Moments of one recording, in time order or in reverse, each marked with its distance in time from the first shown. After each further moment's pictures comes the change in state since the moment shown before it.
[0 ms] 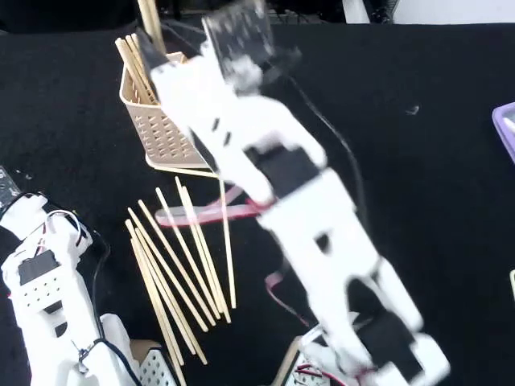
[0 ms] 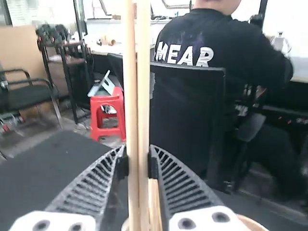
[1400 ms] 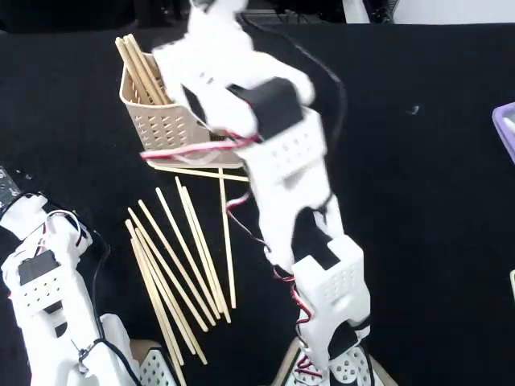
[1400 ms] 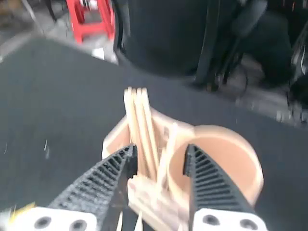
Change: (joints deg) left arm 0.0 0.0 0.0 0.0 0.0; right arm 3.1 38.0 -76.5 69.5 -0.5
